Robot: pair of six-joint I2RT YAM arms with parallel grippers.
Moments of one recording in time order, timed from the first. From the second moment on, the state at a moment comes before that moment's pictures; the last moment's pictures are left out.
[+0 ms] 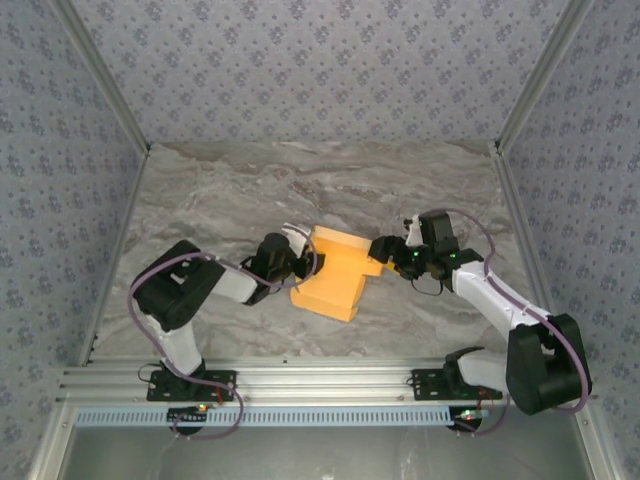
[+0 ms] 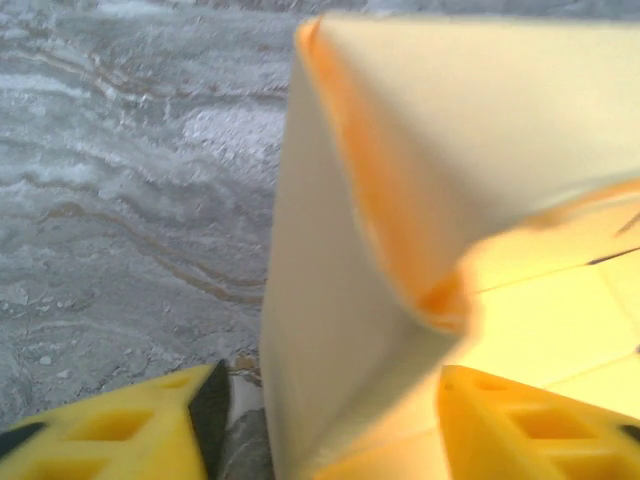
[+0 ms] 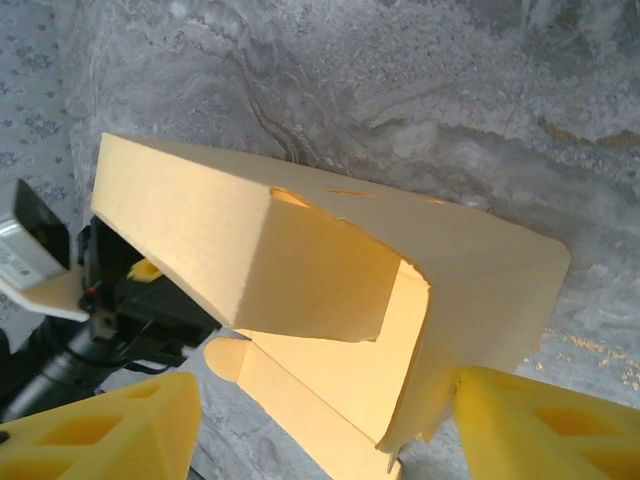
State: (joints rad) left arm -0.68 1.78 0.59 0.73 0.11 -0.21; right arm 0.28 1.22 0.67 -0.29 -0.53 0.70
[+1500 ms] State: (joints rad) left arm -0.50 1.70 1.02 -0.07 0.40 -0.70; right arm 0.13 1.24 0.66 -0.28 -0.62 0.57
